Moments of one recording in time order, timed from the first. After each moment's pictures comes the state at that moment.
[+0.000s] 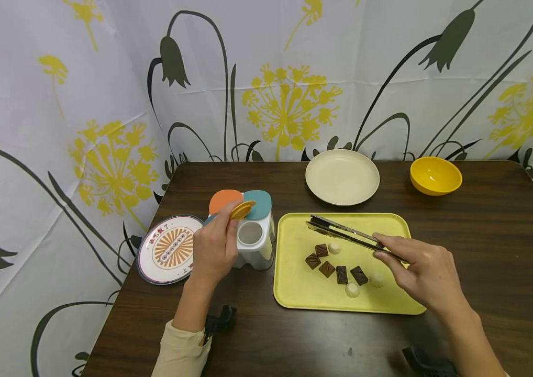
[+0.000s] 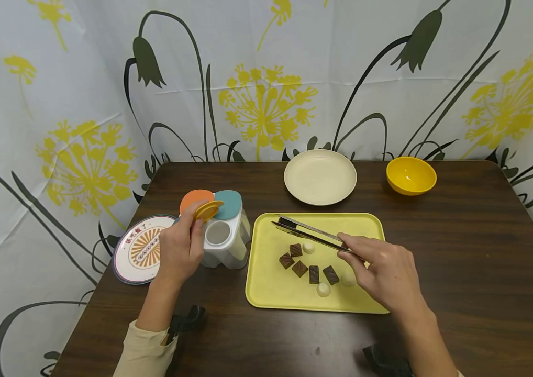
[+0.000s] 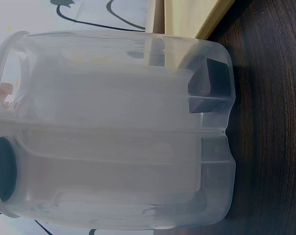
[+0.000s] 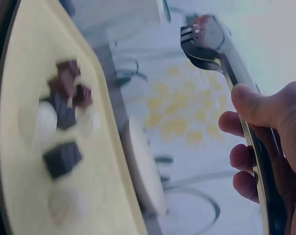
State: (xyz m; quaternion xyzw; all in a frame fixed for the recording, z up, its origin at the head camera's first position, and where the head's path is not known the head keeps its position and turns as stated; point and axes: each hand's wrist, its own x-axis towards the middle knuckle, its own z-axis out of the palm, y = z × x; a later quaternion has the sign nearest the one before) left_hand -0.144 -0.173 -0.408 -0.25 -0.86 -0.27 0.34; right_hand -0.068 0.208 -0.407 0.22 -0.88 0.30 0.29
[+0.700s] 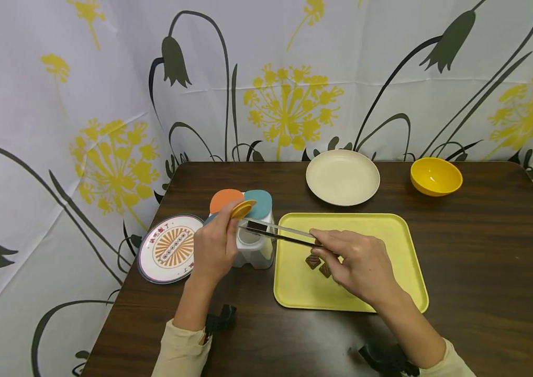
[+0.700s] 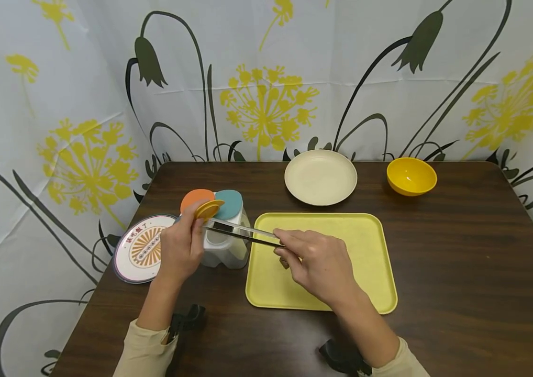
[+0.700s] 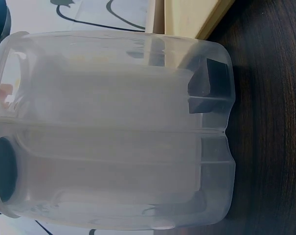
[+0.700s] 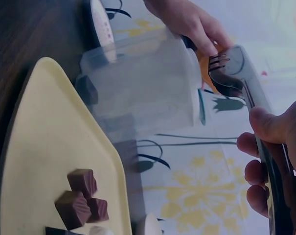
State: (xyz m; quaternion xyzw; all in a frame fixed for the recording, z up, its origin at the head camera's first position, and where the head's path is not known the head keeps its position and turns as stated) left_hand -0.145 -0.174 -0.409 -0.26 -0.86 -0.26 0.35; right_hand -0.087 0.117 -0.389 0.30 -0.84 0.34 0.29
